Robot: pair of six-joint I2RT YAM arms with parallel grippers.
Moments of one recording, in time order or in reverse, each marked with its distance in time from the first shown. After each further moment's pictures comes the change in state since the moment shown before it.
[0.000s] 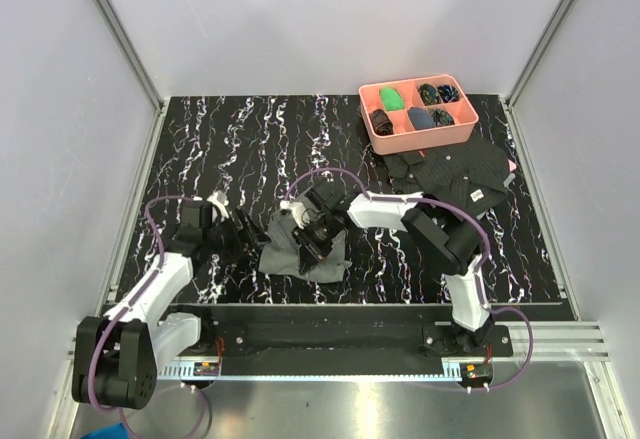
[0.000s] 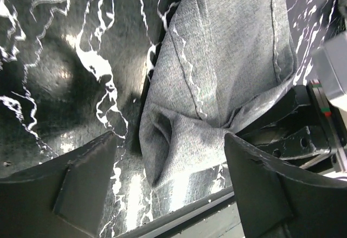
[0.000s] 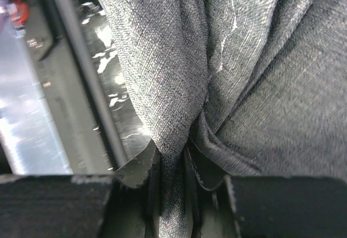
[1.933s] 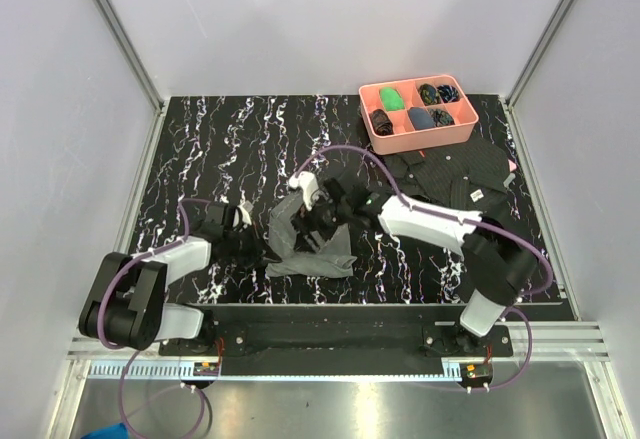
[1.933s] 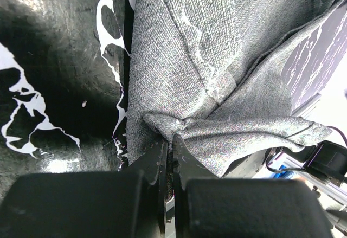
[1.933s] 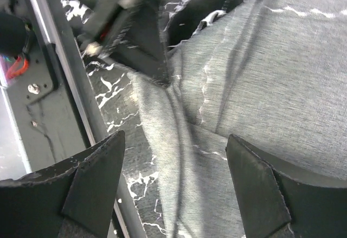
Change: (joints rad) left arm -0.129 0.316 -0.026 0.195 0.156 -0.063; right arm -0.013 -0.312 -0.105 0.143 0.230 0.019
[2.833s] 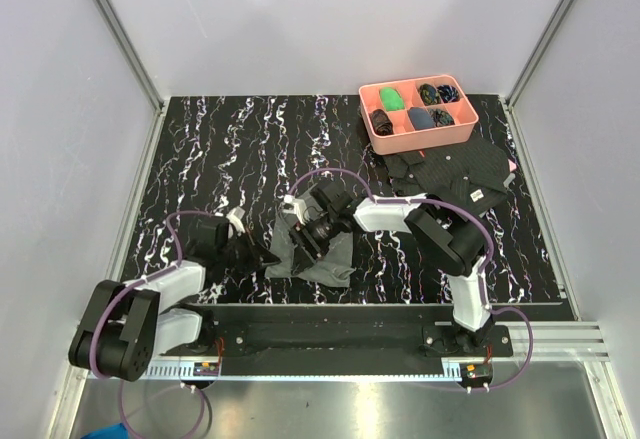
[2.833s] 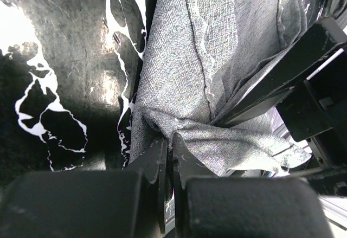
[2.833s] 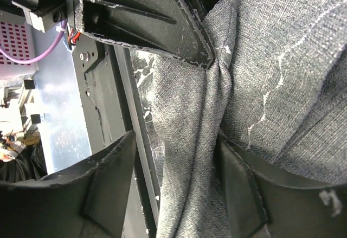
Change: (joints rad) left arm 0.000 -0.165 -0.199 0.251 -0.040 -0.108; right arm -0.012 0.307 0.027 0.074 -0.394 0.111
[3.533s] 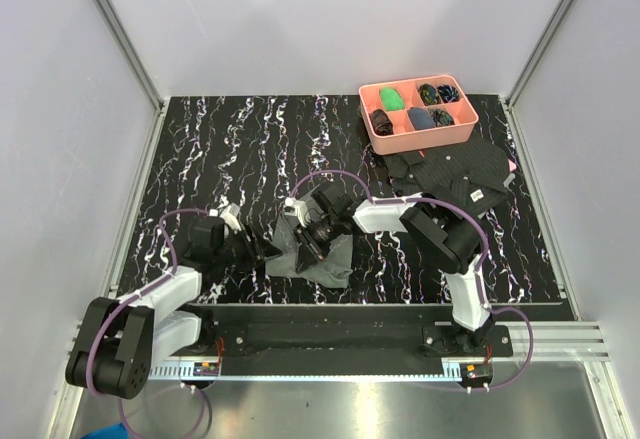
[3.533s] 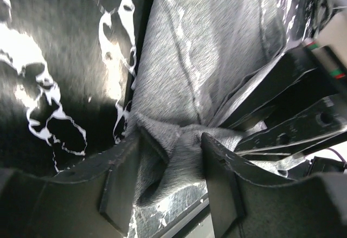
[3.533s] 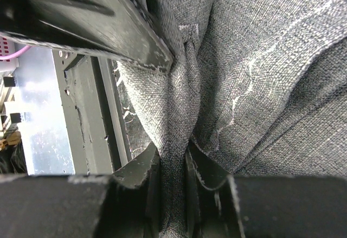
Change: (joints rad) left arm 0.018 -0.087 0.002 -0.016 -0.024 0.024; right arm -0.003 0.025 -0.016 0.036 0.019 -0.051
